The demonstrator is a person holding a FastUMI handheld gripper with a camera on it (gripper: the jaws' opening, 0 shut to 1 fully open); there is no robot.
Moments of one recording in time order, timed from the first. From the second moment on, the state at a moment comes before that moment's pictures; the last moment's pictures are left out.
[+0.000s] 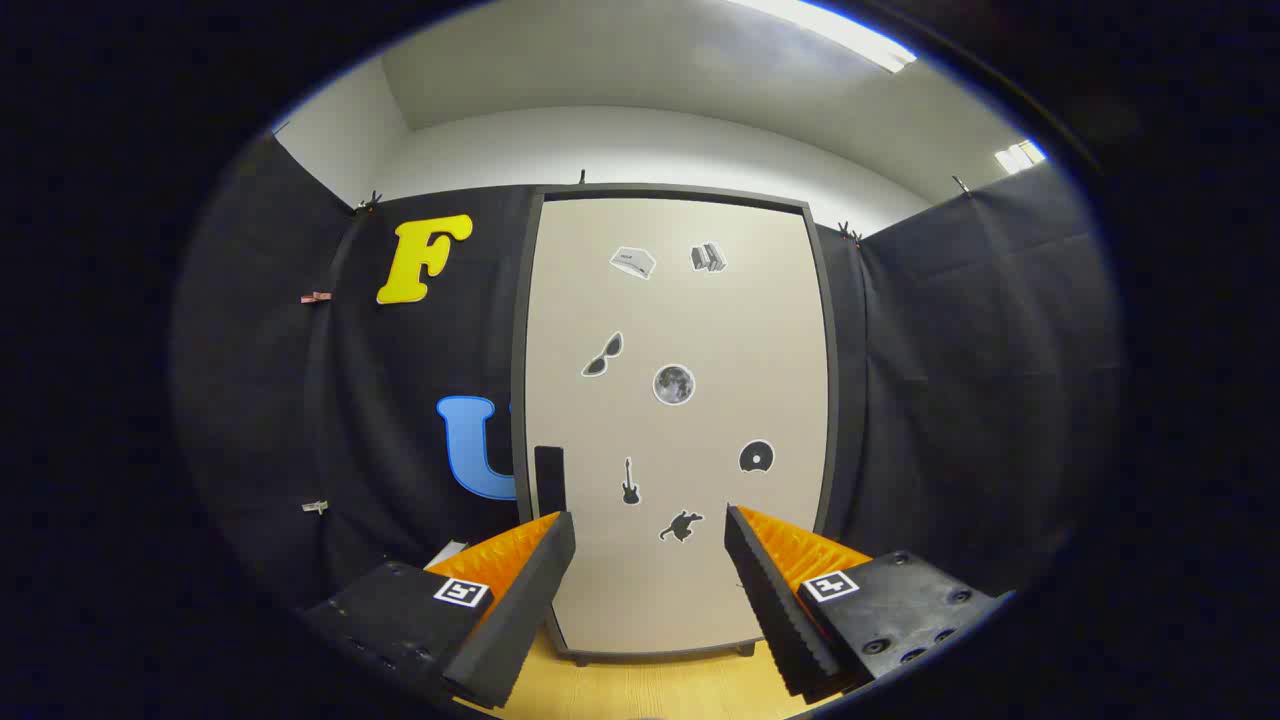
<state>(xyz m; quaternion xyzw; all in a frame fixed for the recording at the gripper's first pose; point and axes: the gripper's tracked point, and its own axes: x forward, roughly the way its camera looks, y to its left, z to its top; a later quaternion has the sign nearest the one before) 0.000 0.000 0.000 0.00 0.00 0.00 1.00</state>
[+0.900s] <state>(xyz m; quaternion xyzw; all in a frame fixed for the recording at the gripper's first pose) -0.012 -0.004 0.003 0.00 0.00 -0.01 1.00</state>
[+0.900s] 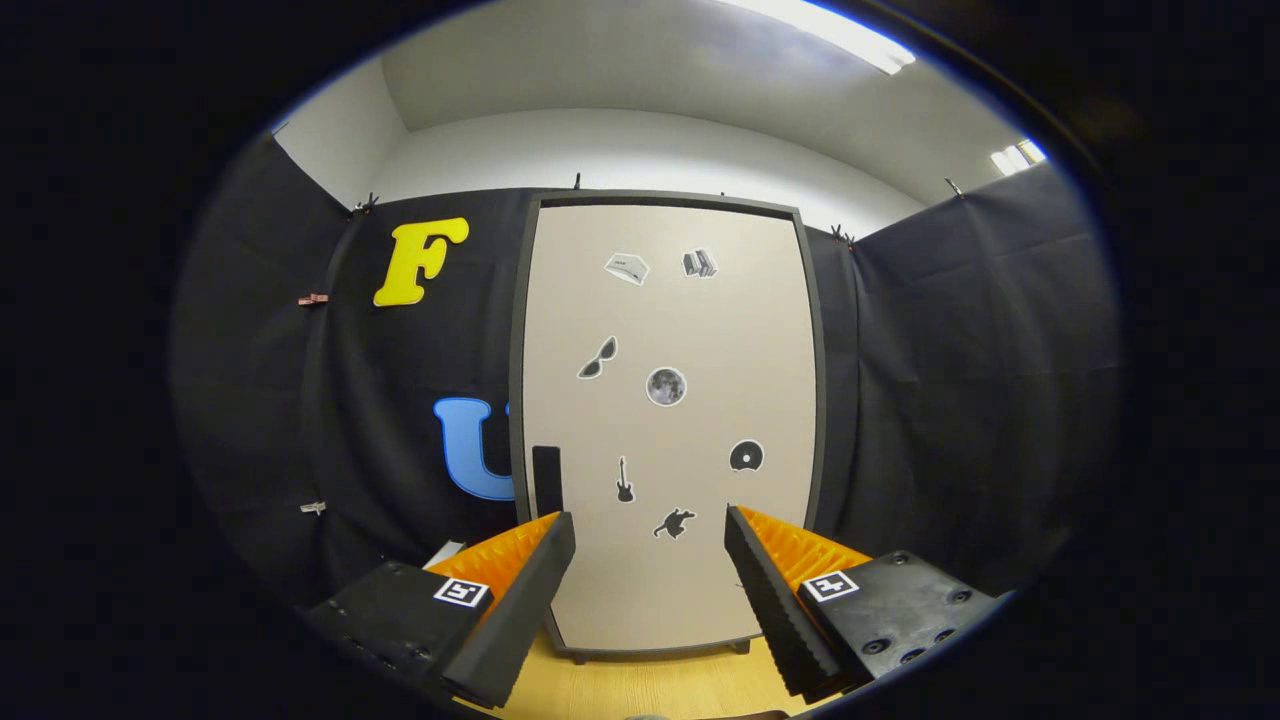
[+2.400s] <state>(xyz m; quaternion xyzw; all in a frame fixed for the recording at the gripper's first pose) 0.134 0.093 -0.072 0.01 0.03 0.01 1.00</state>
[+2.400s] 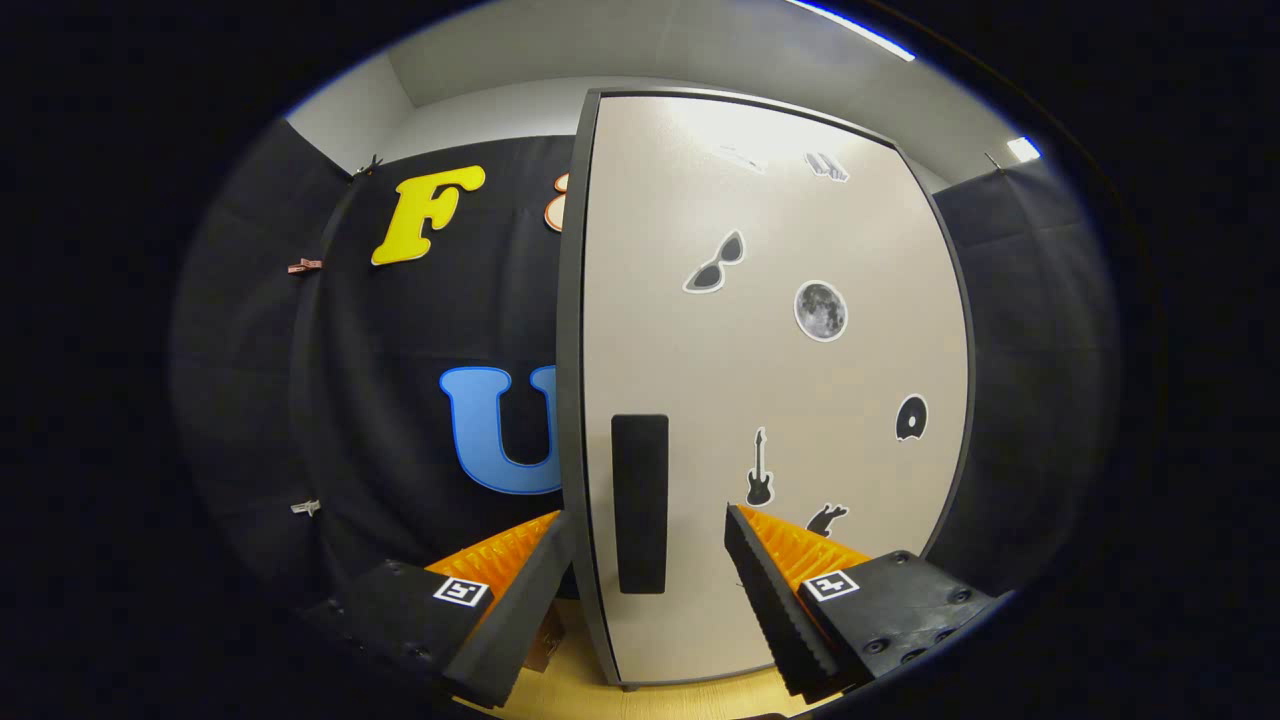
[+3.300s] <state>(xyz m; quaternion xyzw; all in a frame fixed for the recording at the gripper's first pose) 0.170 0.094 -0.105 0.01 0.07 -0.01 1.00</state>
